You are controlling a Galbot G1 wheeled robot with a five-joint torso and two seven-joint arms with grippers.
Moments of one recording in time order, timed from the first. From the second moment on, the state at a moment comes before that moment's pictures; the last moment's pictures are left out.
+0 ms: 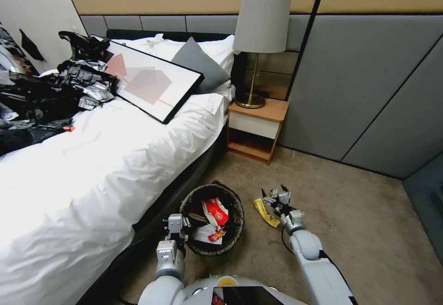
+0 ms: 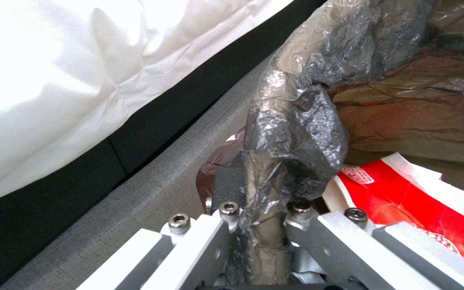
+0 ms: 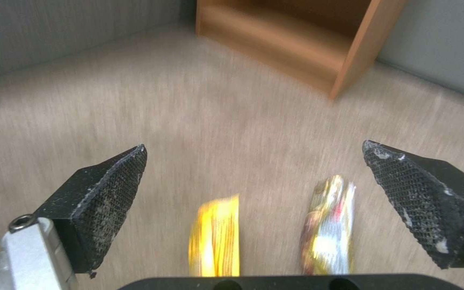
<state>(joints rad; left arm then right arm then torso) 1.83 -1.45 -0.25 -2.34 0.01 0.34 -0.36 -1.29 1.33 0.52 1.44 0.02 0.07 -0.17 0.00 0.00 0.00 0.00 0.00</state>
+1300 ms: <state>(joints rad) 1.84 -1.45 -0.25 -2.35 0.01 0.34 -0.36 -1.16 1.37 0.57 0.99 -0.10 0.23 -0.28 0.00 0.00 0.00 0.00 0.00</state>
